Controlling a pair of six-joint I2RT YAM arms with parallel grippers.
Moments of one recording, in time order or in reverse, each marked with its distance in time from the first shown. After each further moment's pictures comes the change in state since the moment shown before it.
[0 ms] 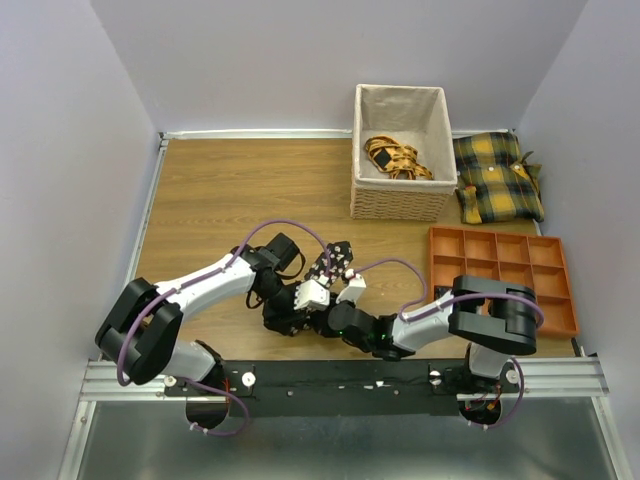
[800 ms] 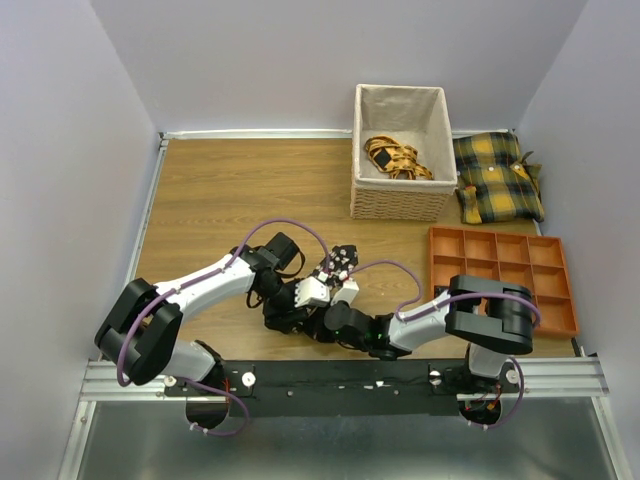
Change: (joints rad) left arm 0.003 -0.005 -0.009 0.035 -0.037 -0.050; right arm 0.004 0.018 0.023 0.001 -0.117 0.089
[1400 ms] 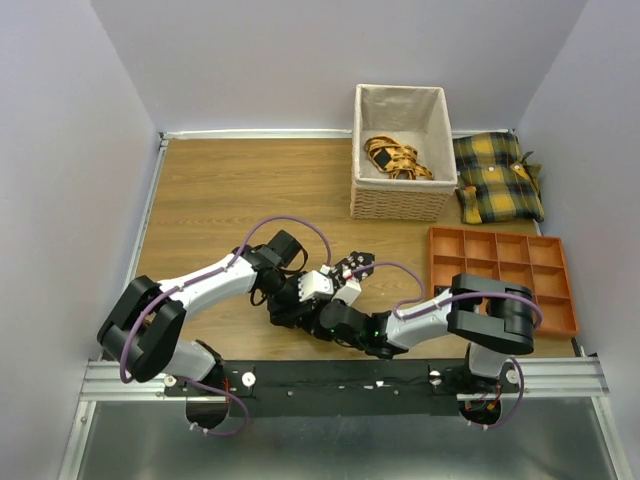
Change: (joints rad) left arm -0.005 0.019 -0.002 0.095 -0.036 -0.093; right arm -0.005 -0.006 0.032 -0.086 0.036 0.149
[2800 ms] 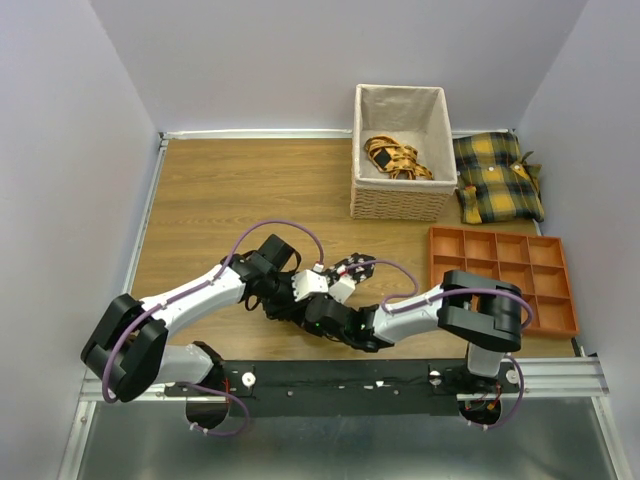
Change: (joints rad) left arm 0.001 -0.124 -0.077 0.086 -0.121 -0.069; right arm -0.015 0.062 0.144 -0.163 0.028 0.110
